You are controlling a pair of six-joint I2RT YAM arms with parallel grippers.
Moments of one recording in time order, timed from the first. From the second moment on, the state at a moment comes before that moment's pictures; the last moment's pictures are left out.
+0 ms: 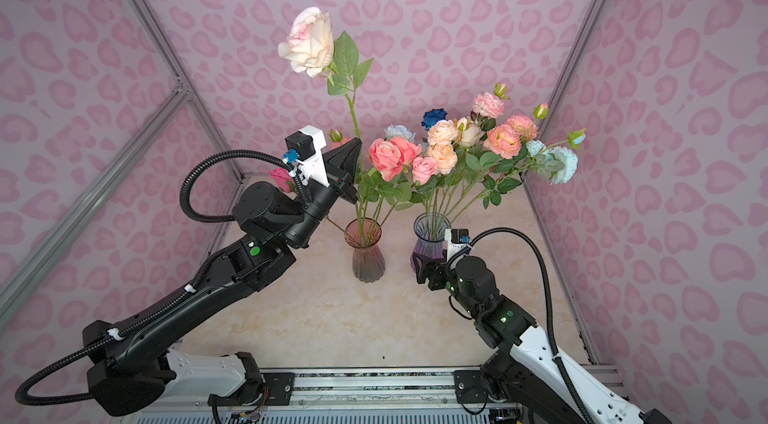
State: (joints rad) left arm -0.92 1.32 1.42 0.29 -0.29 0.04; right arm 0.64 0.71 0.55 -0.19 0.15 0.49
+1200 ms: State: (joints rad) left arm -0.94 1.10 0.91 0.40 -0.45 -0.11; right arm 0.64 0.80 0.58 -0.17 0.10 0.50
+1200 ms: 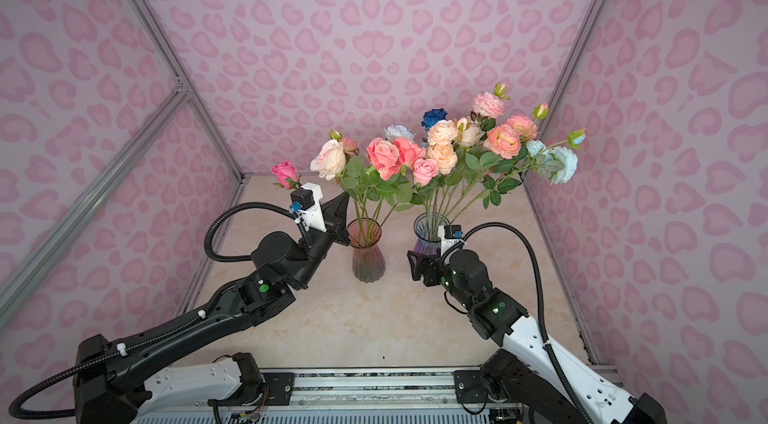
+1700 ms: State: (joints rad) left arm -0.98 0.67 0.67 0.01 -0.59 -0.28; right arm 0.60 0.66 0.67 -0.45 0.26 0.53
